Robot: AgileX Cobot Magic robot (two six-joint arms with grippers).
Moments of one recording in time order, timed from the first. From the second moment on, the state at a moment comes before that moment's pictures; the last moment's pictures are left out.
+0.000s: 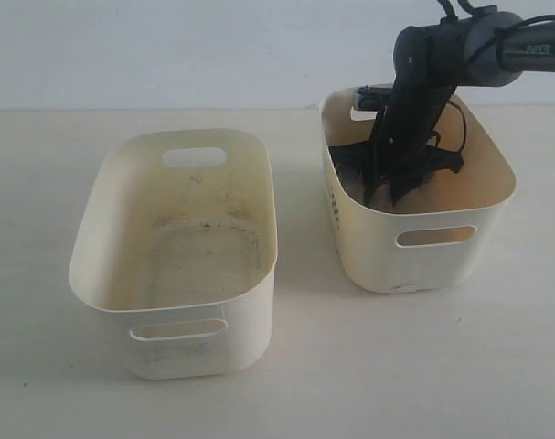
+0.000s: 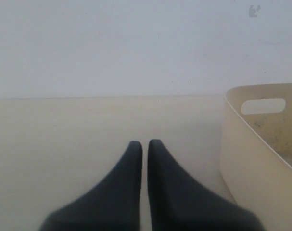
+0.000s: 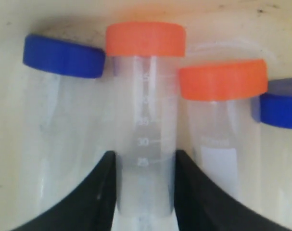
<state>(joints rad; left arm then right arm) -0.01 0.00 0.00 -0.02 0.18 0.02 0.20 2.28 -1.75 0.02 0.92 0.29</state>
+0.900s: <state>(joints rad) -0.01 0.00 0.00 -0.02 0.18 0.02 0.65 1.91 -1.75 0.21 1.11 0.27</state>
